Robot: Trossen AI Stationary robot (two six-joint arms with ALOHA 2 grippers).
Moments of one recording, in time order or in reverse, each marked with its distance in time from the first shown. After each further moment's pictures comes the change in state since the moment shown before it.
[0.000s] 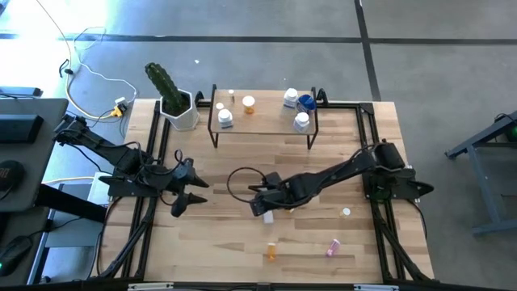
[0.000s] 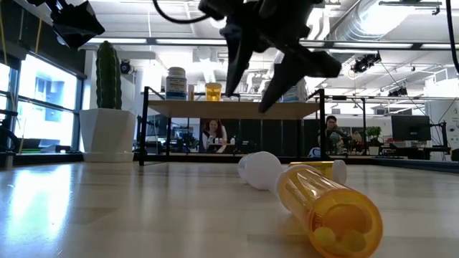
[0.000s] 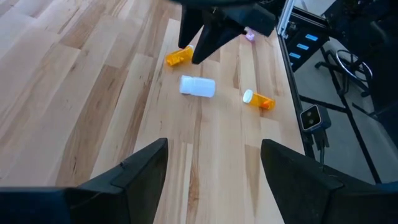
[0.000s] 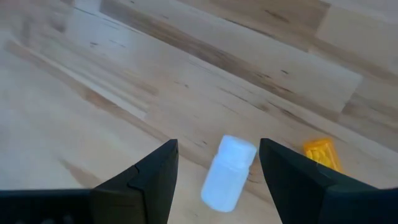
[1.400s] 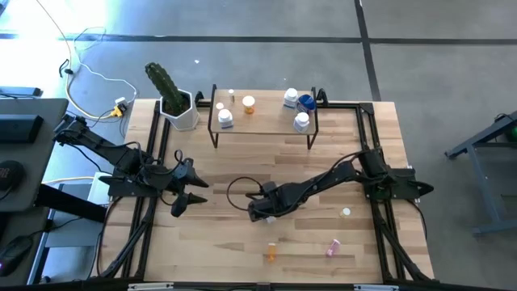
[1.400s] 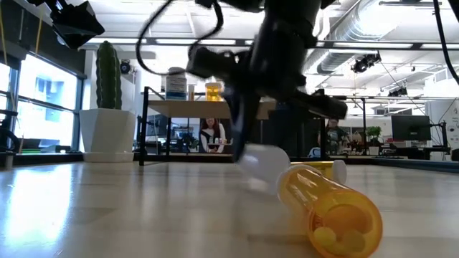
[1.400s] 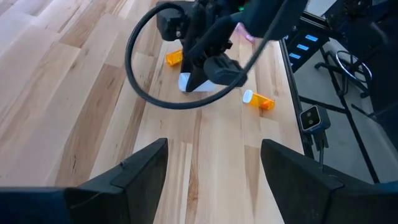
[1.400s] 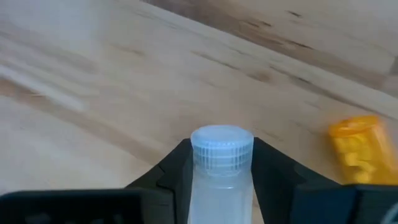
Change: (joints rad) left arm 0.000 0.000 0.000 -0.001 0.000 -0.007; right arm 0.004 0.169 0.020 0.027 -0.082 0.090
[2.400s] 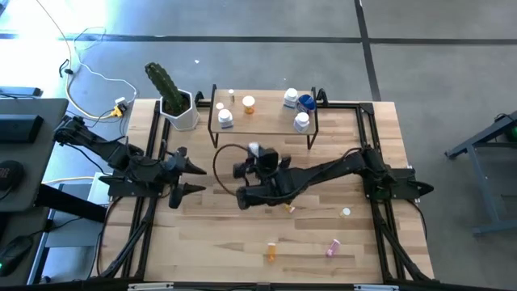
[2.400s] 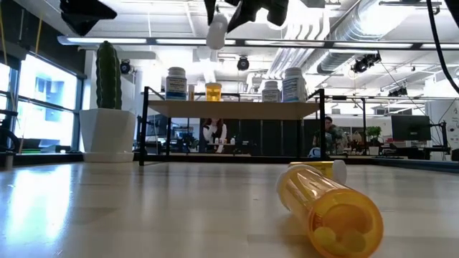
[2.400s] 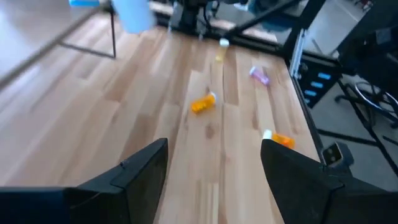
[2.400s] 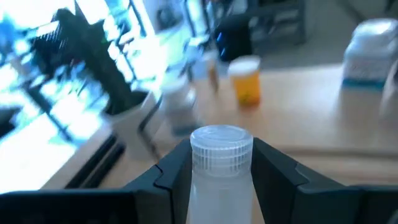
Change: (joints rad) left arm 0.000 -0.113 0.000 0.027 -0.160 0.128; right arm -0.040 -0.004 0.439 -0.235 1.120 -0.082
